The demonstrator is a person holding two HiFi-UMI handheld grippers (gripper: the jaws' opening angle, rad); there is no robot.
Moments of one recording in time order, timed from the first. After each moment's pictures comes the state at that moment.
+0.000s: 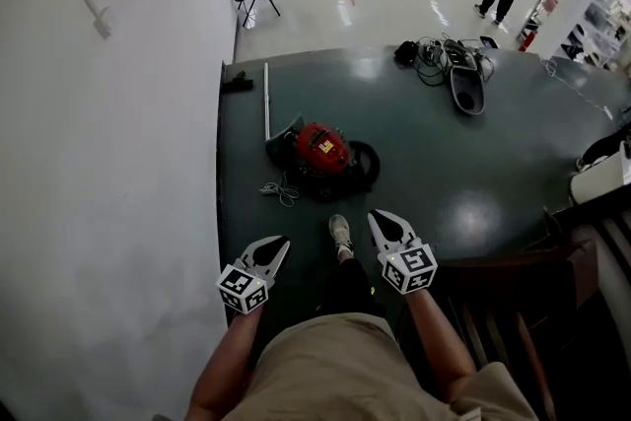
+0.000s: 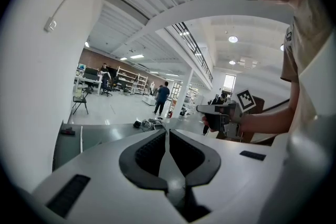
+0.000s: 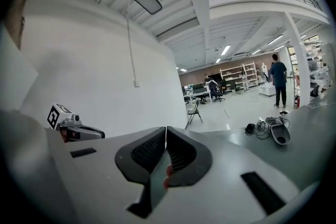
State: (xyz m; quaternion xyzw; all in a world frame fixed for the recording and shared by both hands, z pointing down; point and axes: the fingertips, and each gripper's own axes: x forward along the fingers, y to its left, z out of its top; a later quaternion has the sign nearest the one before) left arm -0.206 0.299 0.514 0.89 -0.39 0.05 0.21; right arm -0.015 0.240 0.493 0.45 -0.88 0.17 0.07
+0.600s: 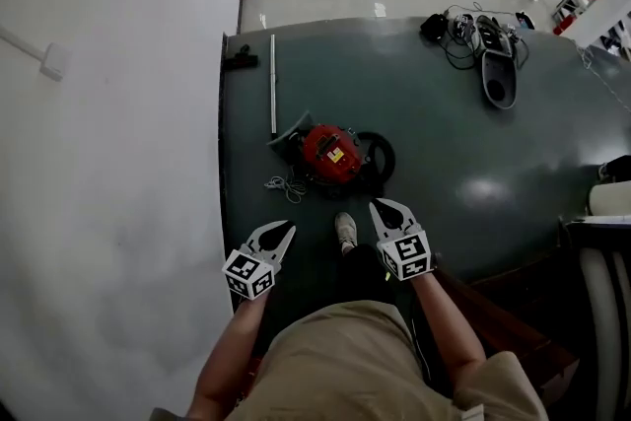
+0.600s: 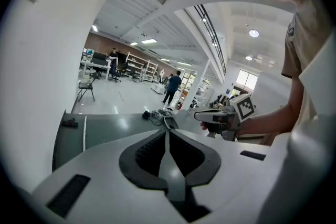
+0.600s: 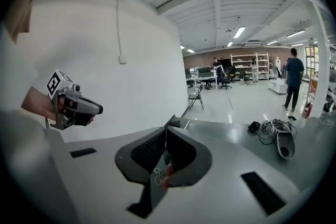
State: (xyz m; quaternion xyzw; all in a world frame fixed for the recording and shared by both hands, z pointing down) left arm -0.191 0.027 0.568 0.86 -0.41 0.11 0.27; right arm -0.010 -0.034 0.593 0.40 -0.88 0.17 0.19
